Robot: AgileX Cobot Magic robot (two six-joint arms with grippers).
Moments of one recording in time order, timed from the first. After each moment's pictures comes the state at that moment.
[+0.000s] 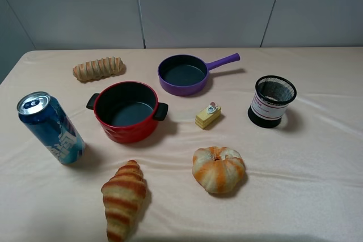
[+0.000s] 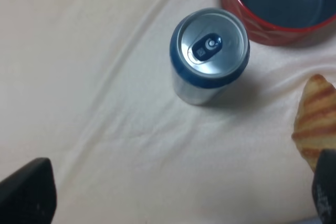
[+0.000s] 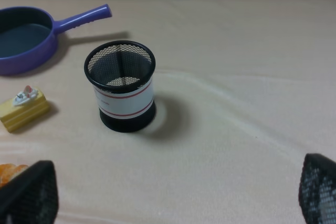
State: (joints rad) left arm 0.02 0.76 -0.91 -0.08 1.17 0.20; right arm -0.03 -0.01 -0.50 0.12 1.03 -0.07
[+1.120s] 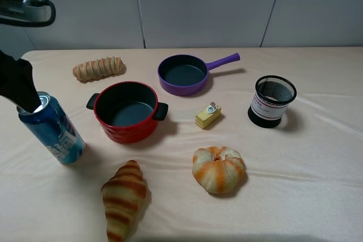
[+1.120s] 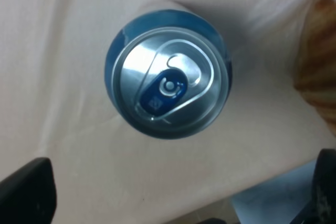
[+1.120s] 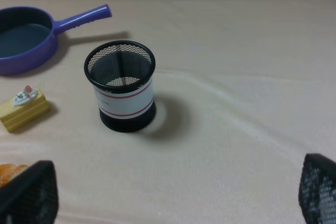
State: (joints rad) left arm -0.19 1.30 -1.02 -0.03 1.17 0.21; right arm -0.03 -0.01 -0.50 0.12 1.03 -0.07
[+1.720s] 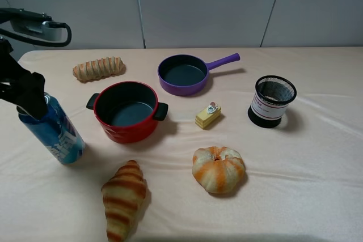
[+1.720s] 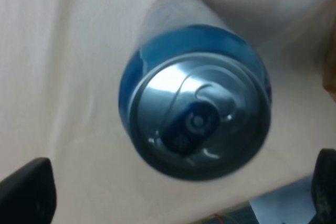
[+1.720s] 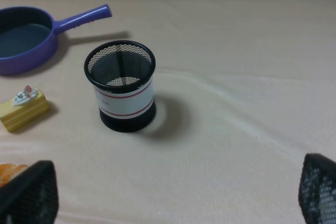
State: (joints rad) left arm -0.19 1.40 -0.99 0.01 1.11 0.22; right arm -0.03 -0.01 -0.50 0.12 1.03 -0.07
